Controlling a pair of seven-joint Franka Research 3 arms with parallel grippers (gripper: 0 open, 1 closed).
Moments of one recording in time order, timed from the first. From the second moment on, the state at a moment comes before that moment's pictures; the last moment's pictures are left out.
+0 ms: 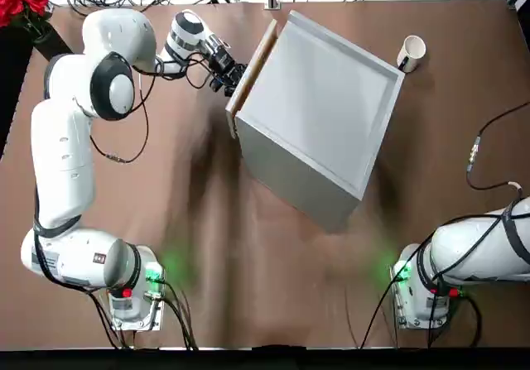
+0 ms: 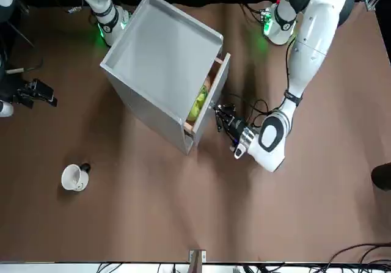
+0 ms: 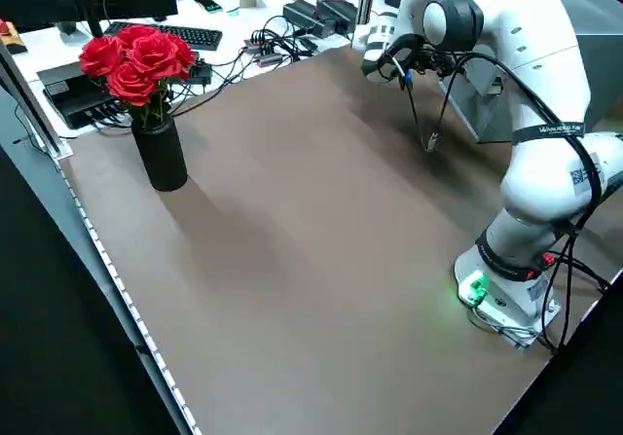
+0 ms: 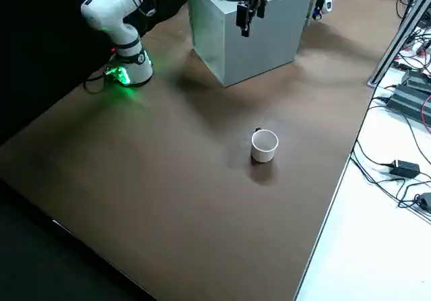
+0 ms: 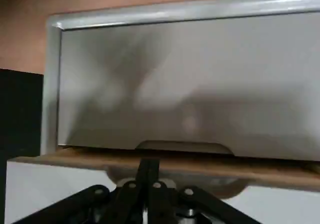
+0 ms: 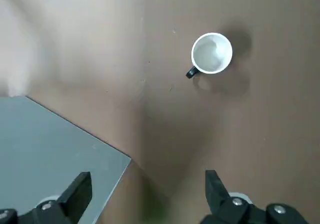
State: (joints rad) left arm -0.15 0.85 -0.23 -1.50 -1.02 1.51 -0.80; right arm -0.03 0.04 -0.02 -1.59 0.10 1.63 -0.05
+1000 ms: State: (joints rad) left arm 0.05 0.85 -0.22 -1.45 -0.92 1.45 -0.80; right arm 0.06 0.05 -0.01 -1.59 0.17 1.72 -0.04
